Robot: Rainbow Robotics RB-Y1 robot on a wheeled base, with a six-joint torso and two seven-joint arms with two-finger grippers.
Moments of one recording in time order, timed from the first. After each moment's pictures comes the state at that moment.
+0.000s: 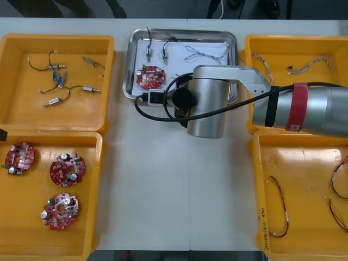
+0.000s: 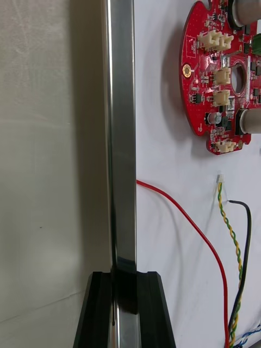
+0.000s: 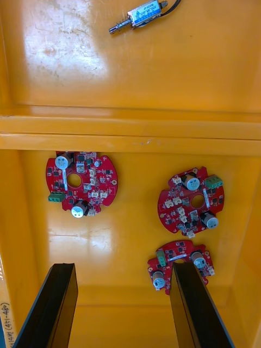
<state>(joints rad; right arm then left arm) -1.24 -0.56 1.32 -1.48 -0.47 1.02 1.60 -0.17 0.90 0.38 -2.16 0.98 1.91 -1.22</state>
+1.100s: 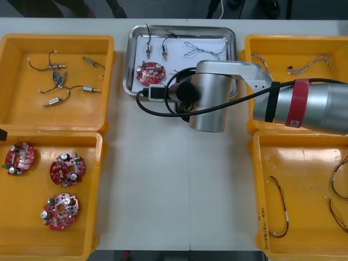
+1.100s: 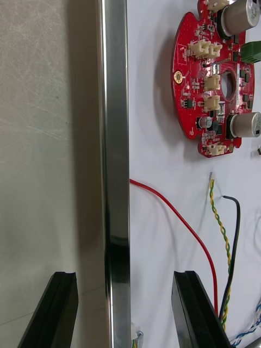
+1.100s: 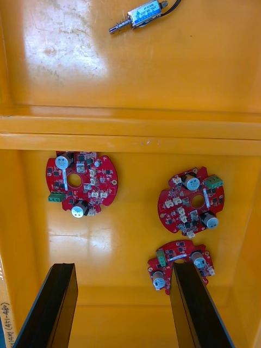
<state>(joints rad) -1.26 -0.56 1.32 -1.43 -0.47 0.95 1.63 -0.17 0.90 0.38 -2.16 0.98 1.91 -1.22</state>
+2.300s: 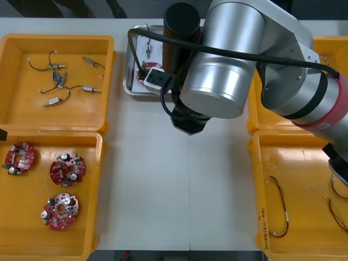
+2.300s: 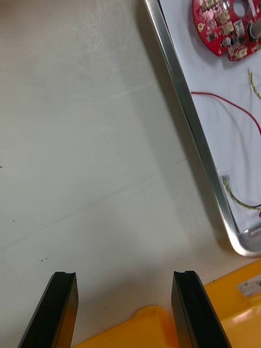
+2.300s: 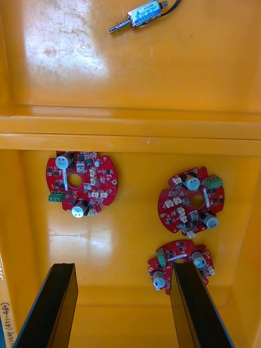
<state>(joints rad) -1.07 -0.50 0.74 -1.98 -0.73 1.87 1.39 -0.17 0.90 0.38 -2.16 0.98 1.91 -1.22</state>
